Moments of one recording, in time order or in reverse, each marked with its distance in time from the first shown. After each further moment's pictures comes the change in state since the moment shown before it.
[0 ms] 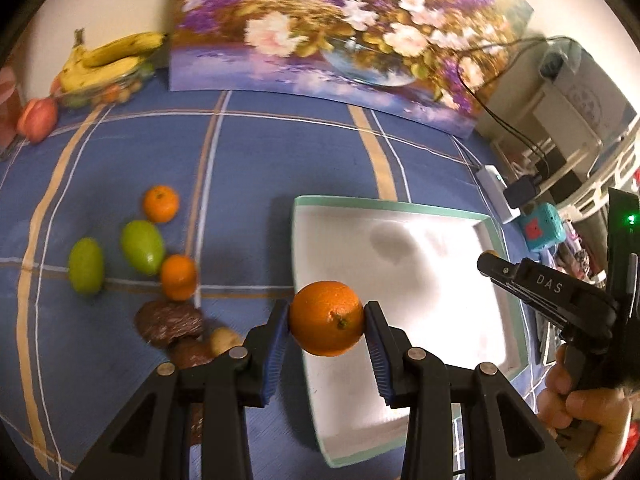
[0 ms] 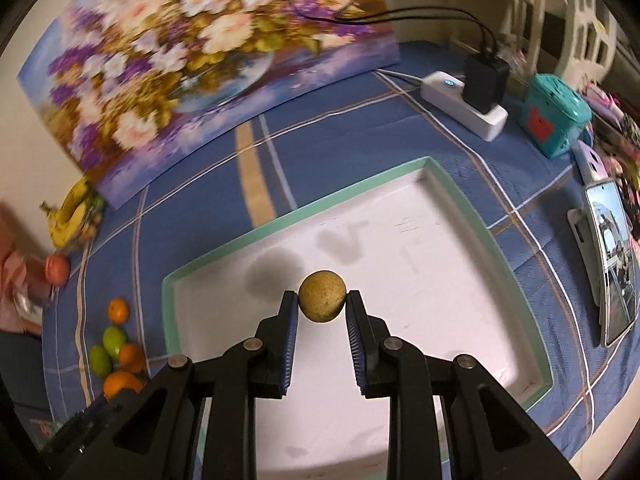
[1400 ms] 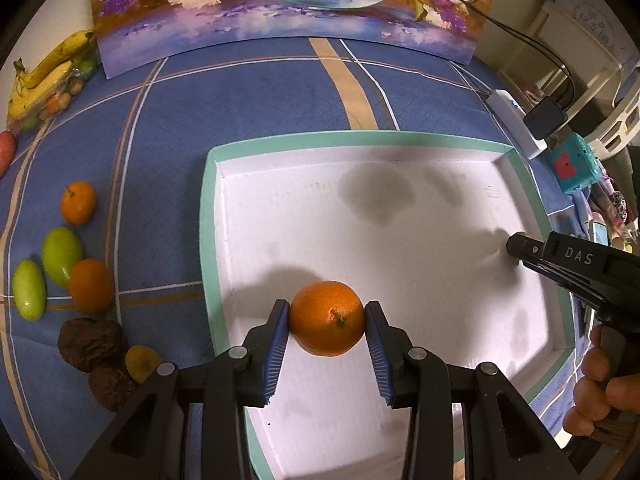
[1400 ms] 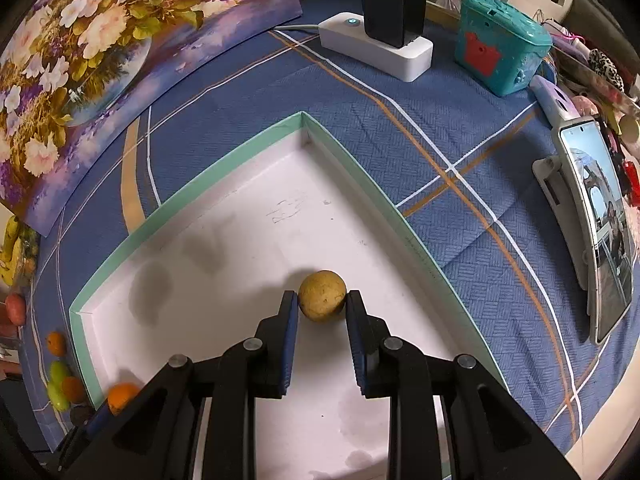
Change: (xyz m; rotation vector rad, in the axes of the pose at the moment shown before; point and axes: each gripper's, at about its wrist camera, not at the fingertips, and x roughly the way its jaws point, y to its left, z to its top) left arm 0.077 -0.046 -0.009 0.121 0.147 0.087; right arm 0.049 -0.070 0.008 0.137 0.102 -0.145
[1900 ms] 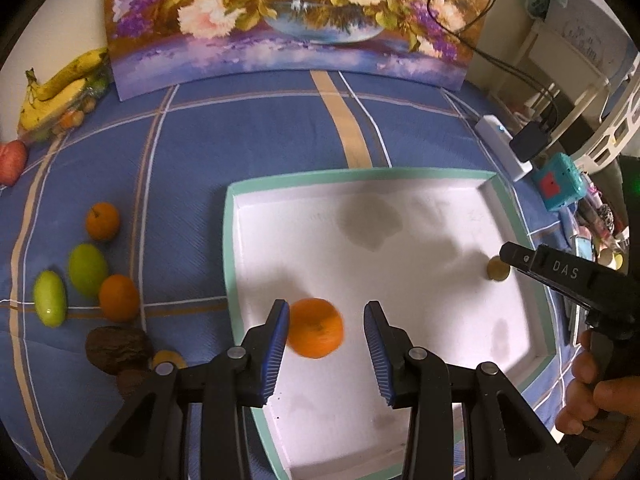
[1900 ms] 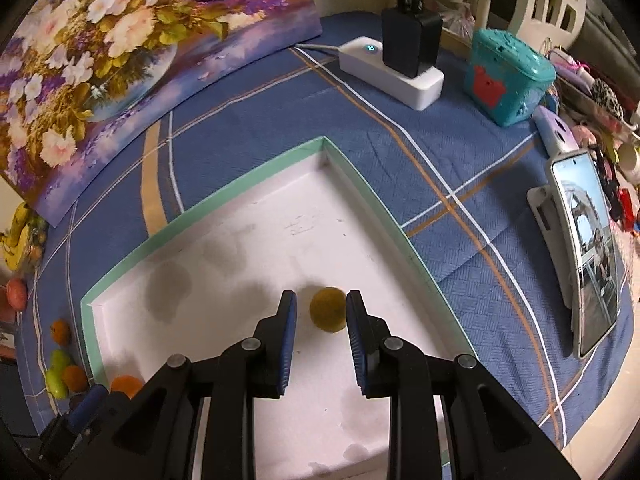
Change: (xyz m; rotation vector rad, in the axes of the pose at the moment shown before) left arm -0.032 0.002 0.008 -0.008 -0.081 -0.009; right arm -0.024 0.007 -0.001 -0.064 -0.053 0.004
